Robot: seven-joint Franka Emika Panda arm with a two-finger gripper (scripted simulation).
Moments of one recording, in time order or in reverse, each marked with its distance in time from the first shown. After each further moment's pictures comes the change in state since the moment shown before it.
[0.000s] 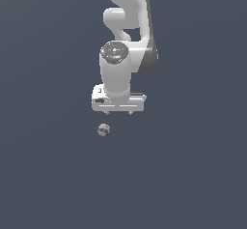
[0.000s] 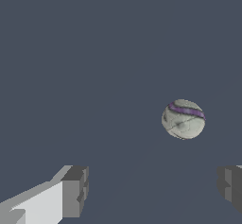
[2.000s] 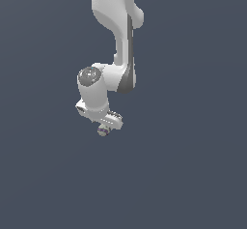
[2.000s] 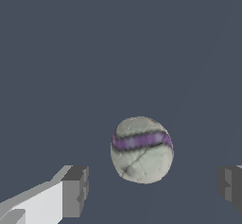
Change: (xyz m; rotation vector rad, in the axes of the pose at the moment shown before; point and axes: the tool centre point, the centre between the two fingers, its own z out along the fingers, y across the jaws) arm 0.016 0.080 0.074 0.007 0.053 0.399
